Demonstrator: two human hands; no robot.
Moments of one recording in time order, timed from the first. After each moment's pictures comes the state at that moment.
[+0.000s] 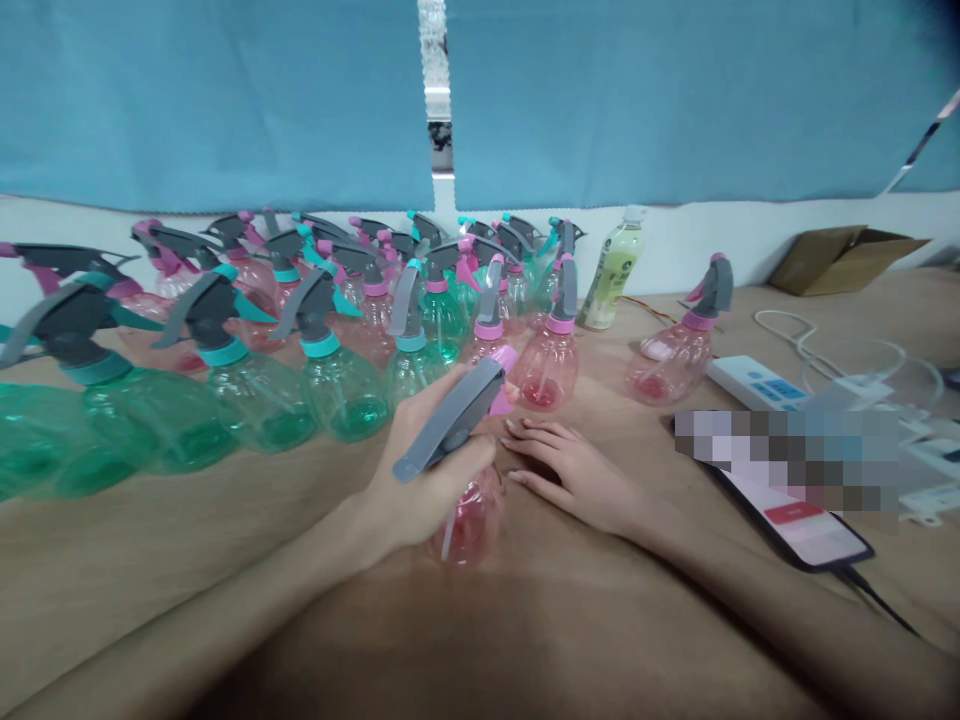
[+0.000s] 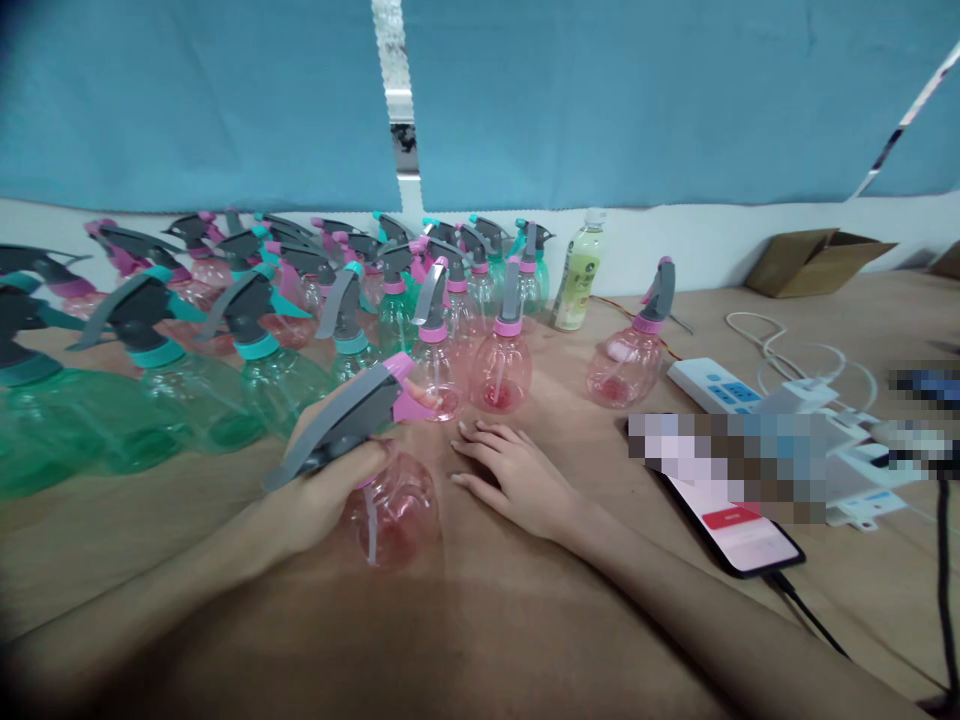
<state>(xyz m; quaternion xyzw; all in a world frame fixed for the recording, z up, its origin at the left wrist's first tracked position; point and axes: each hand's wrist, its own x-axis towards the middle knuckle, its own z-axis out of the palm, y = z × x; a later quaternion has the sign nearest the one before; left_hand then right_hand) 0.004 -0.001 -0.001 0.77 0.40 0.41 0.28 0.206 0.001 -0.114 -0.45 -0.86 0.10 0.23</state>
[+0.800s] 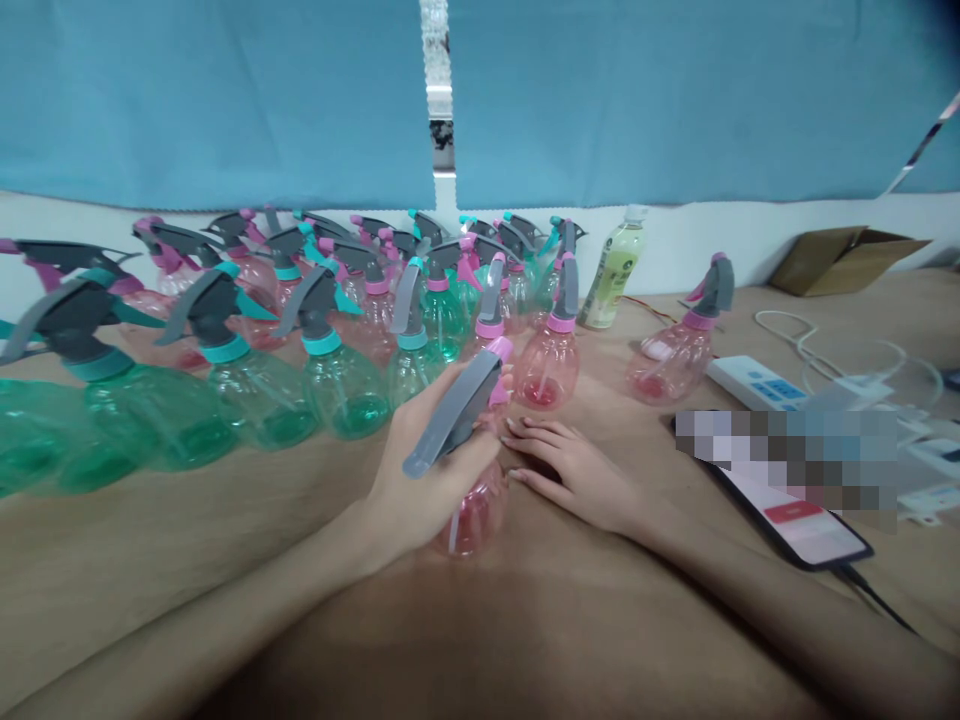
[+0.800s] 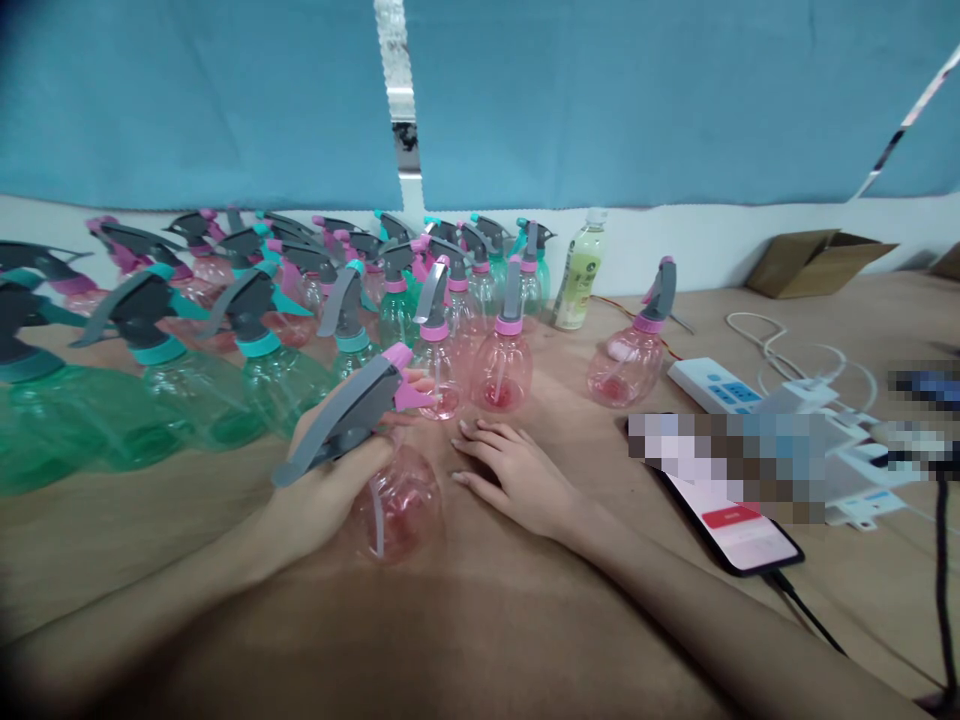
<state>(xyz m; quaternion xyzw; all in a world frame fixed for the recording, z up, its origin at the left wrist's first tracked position) 0.006 -0.004 -0.005 0.76 0.41 0.41 0.29 0.206 0.001 -0.114 -0.44 -0.86 0.10 0.22</state>
